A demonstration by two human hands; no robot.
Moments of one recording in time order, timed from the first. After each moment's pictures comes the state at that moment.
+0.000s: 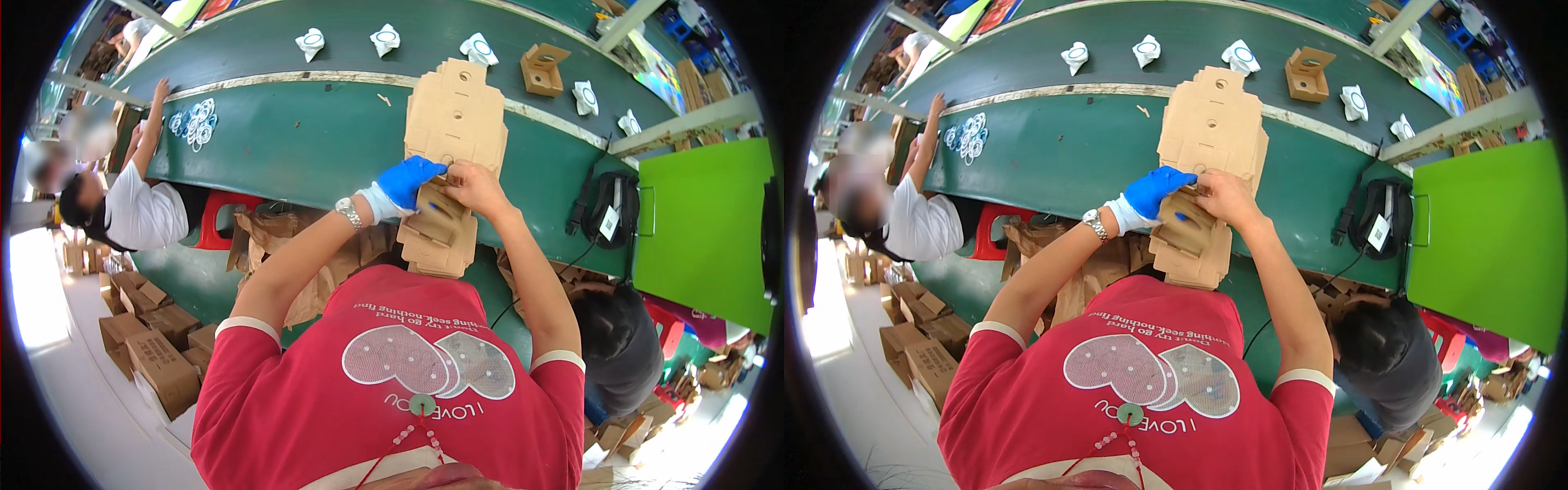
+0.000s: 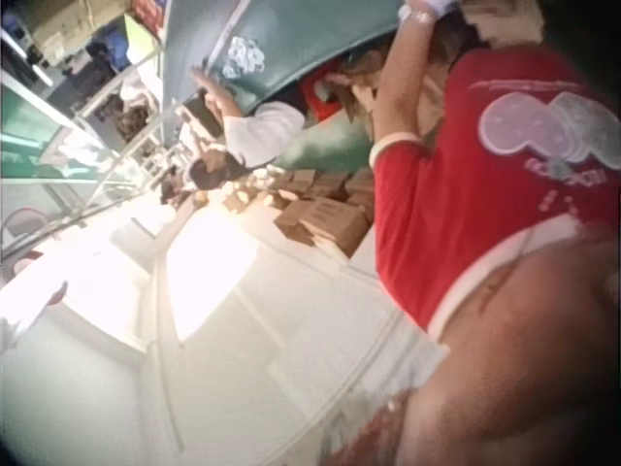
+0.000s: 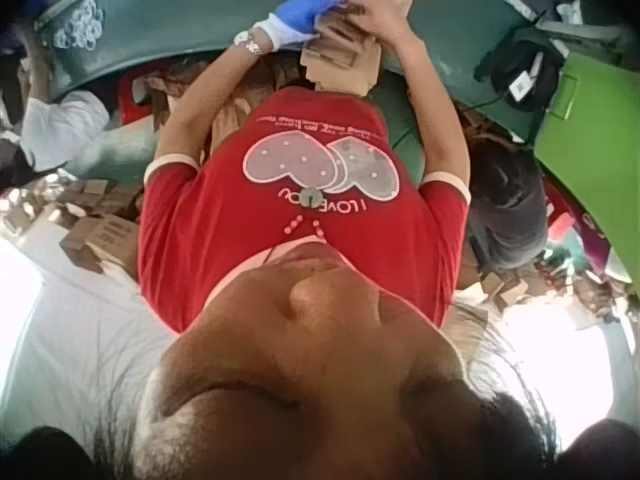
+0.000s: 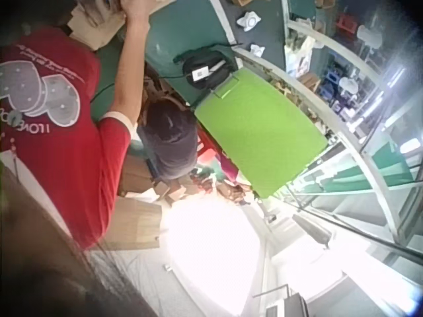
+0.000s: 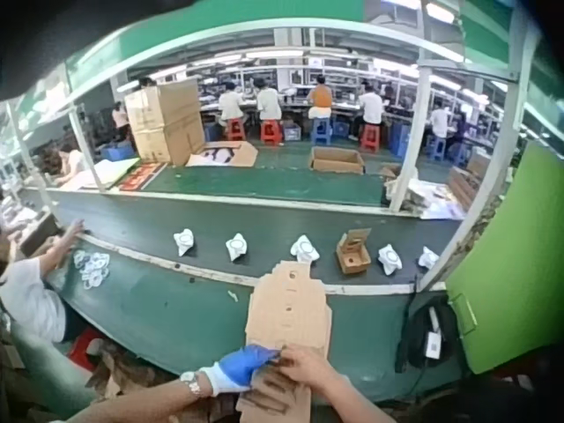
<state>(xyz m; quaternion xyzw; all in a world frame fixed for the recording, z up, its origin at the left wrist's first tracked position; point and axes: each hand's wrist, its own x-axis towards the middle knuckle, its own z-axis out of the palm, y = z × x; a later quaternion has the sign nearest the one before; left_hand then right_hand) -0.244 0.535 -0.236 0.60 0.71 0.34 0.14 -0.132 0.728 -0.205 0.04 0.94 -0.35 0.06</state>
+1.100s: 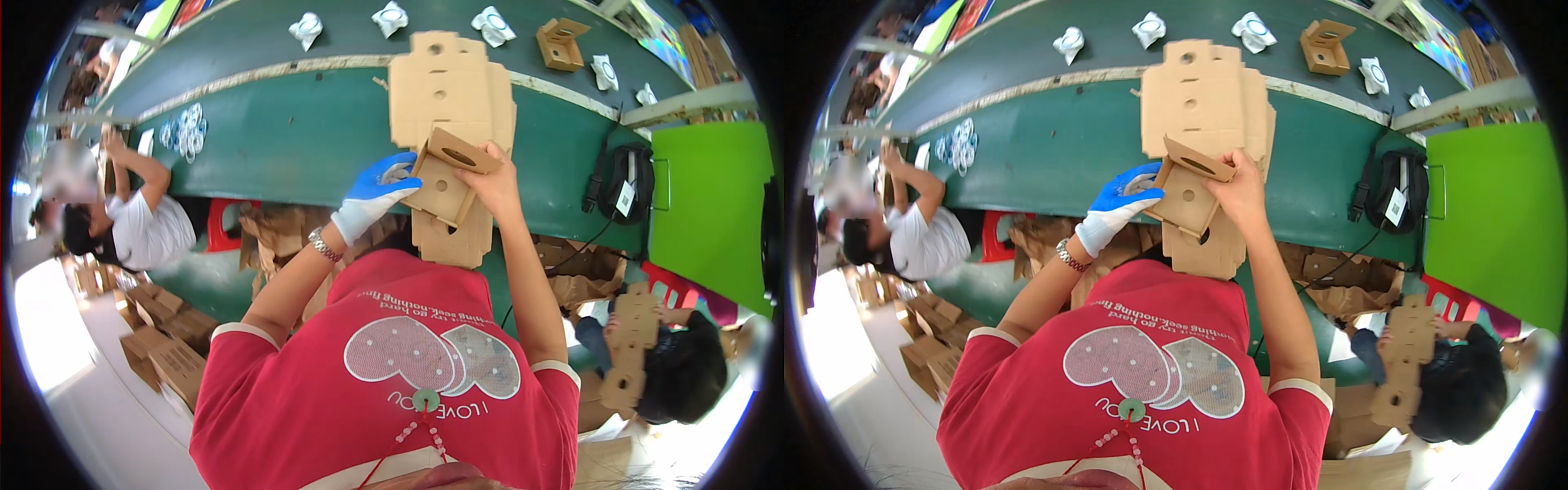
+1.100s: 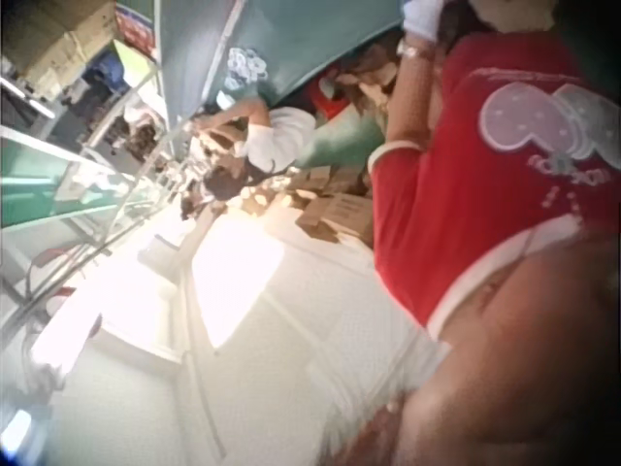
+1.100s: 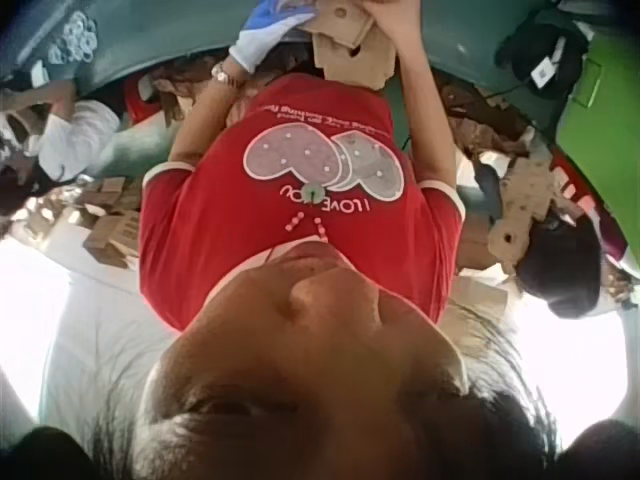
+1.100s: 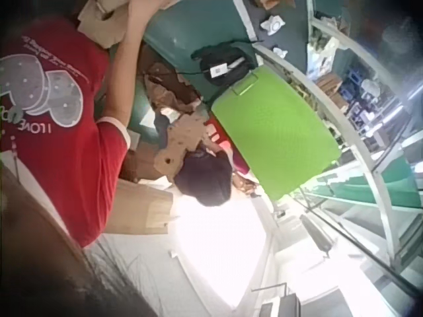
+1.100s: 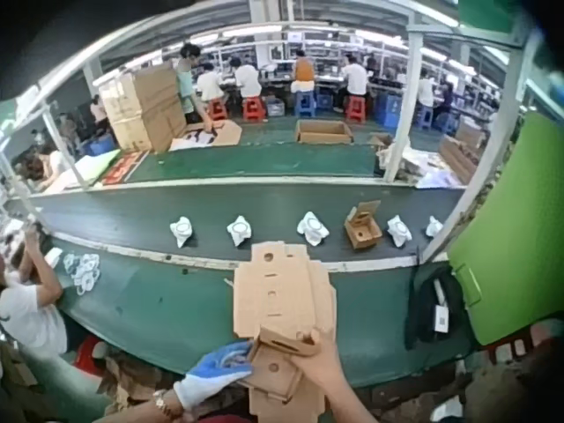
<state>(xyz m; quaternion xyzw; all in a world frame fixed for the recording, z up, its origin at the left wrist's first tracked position) -0.238 0.488 -0.190 0.14 0.67 0.58 0.45 -0.128 0.697 -0.195 0.31 0.78 -0.53 -0.07</state>
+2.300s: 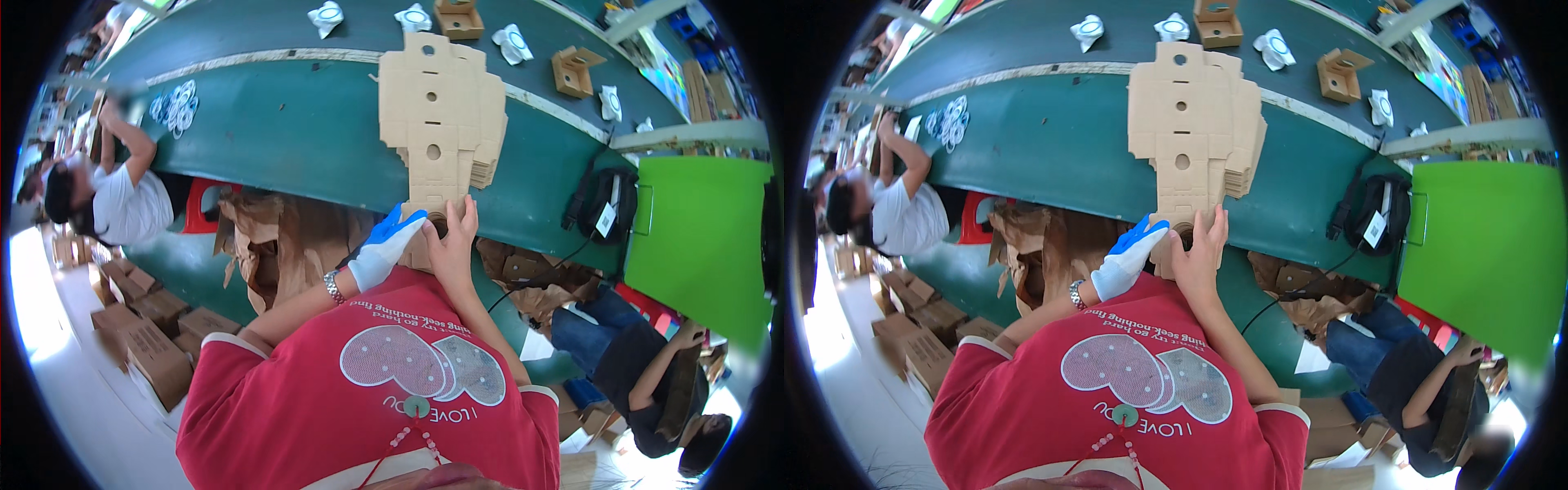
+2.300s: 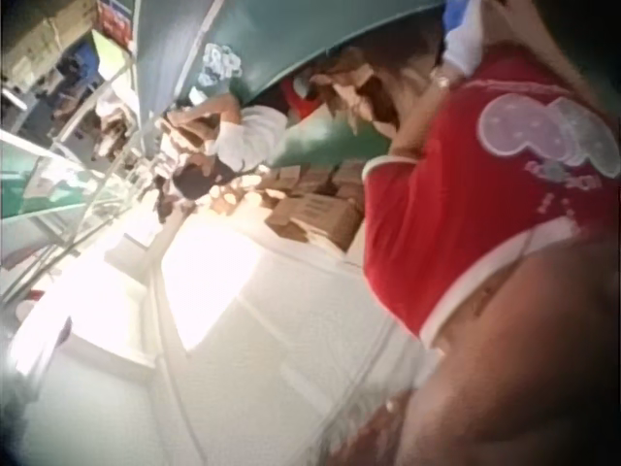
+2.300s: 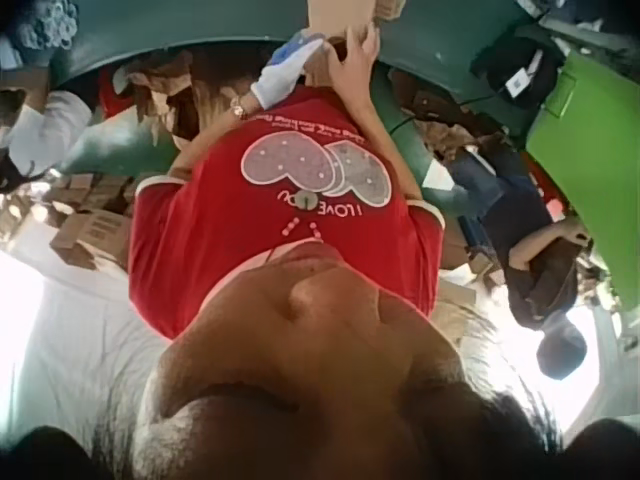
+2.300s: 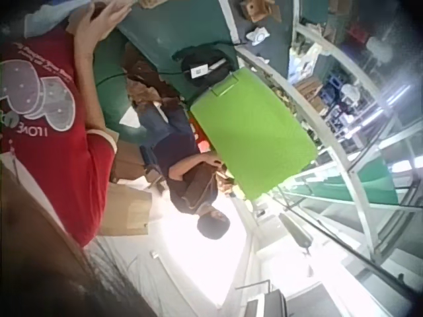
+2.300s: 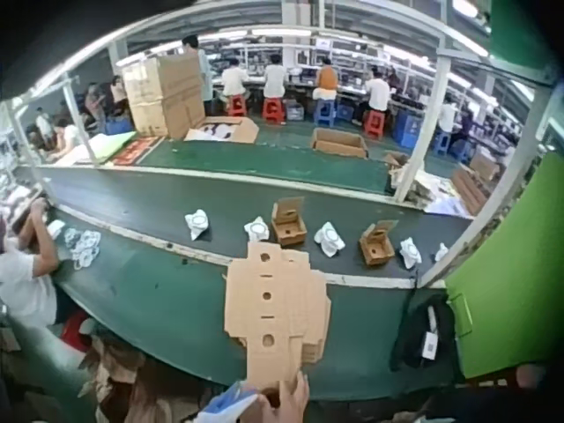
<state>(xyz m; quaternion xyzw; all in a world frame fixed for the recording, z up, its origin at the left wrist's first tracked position) -0.130 0.469 -0.229 0.39 0.75 0.45 0.29 -0.047 0.618 -0.215 0.28 0.87 -0.40 -0.09</state>
